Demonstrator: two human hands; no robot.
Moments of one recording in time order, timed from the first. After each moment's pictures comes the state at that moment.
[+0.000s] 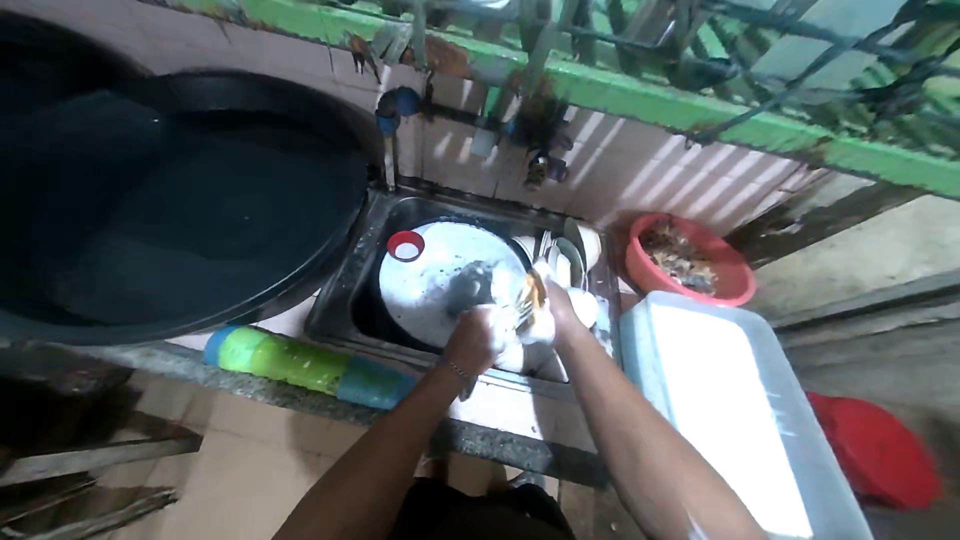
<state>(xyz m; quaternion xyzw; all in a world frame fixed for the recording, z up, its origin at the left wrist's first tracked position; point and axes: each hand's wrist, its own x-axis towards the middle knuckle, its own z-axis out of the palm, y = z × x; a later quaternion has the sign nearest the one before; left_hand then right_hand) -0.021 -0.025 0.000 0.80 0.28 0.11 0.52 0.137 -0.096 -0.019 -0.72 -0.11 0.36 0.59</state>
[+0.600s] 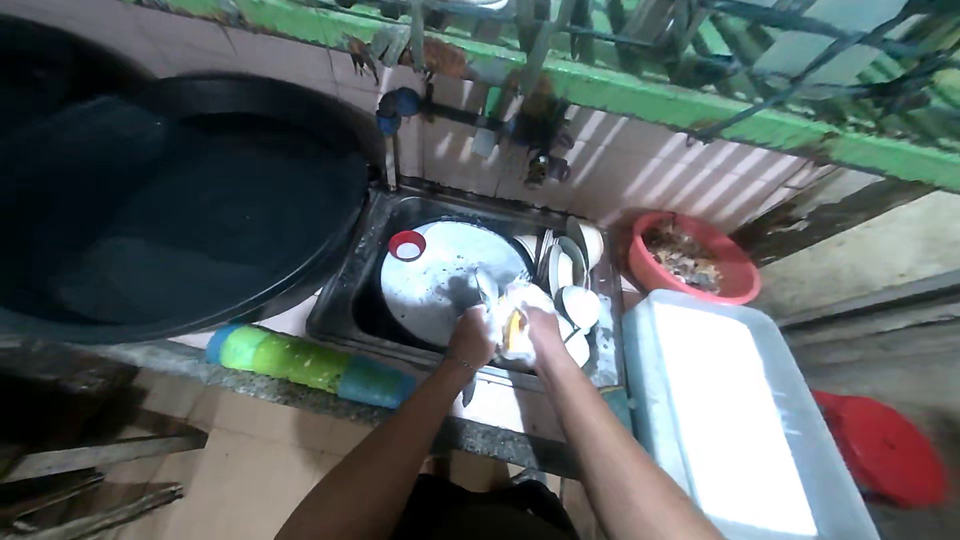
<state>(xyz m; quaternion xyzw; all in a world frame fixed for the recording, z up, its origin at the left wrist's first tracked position) -0.007 -0.025 -0.015 0.76 0.39 0.04 0.52 0.083 -0.100 -0.006 -0.77 -0.05 0.31 0.56</state>
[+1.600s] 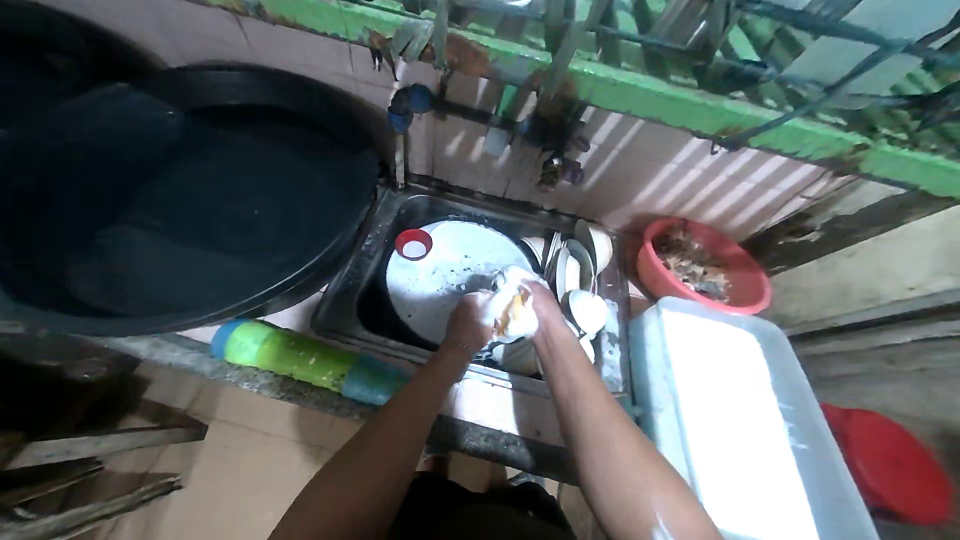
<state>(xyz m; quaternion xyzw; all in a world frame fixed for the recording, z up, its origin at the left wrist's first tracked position) 0.003 0.003 -0.032 0.72 0.37 0.09 0.58 0.124 -0.062 -0.042 -0.67 -0.03 0.38 0.64</state>
